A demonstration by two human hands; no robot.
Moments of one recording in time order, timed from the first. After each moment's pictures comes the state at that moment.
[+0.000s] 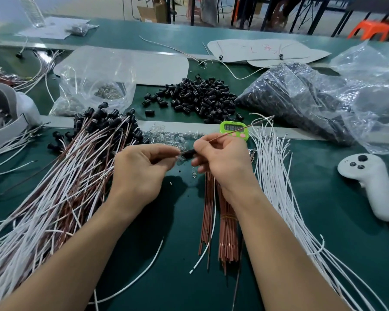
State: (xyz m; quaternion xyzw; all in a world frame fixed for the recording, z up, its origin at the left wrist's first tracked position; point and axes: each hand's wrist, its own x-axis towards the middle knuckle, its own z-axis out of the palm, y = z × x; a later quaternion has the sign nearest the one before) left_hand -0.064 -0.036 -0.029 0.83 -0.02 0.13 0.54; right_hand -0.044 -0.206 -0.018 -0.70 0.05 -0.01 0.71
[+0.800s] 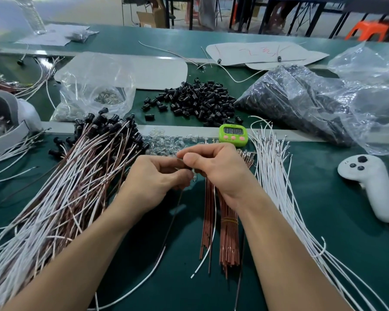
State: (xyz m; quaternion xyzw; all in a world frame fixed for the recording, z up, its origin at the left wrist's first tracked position) left_hand -0.067 -0.042 -0.025 0.76 -0.04 -0.05 0.65; right_hand -0.049 -0.208 -0.011 -0.72 -0.06 0.07 0.69
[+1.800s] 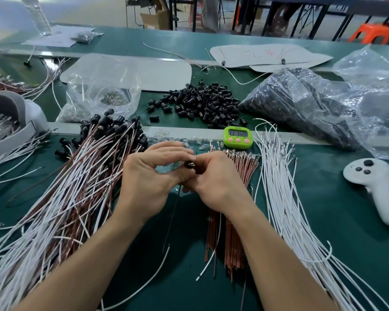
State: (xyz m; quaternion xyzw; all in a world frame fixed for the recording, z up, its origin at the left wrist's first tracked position) left_hand -0.067 -0.040 -0.024 0.73 -0.18 0.18 0.64; right_hand -0.061 -0.195 -0.014 -0.83 -0.11 0.04 0.54
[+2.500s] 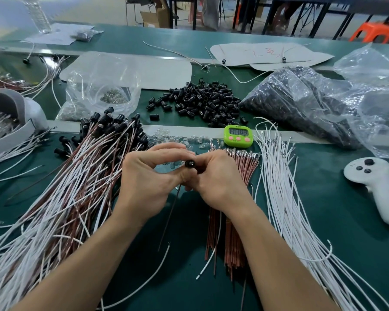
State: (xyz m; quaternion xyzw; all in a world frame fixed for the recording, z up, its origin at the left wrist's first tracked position) left_hand -0.067 -0.039 -0.027 0.72 -0.18 0.18 0.65; right_hand -0.063 -0.197 -0.011 -0.86 -0.09 0.03 0.50
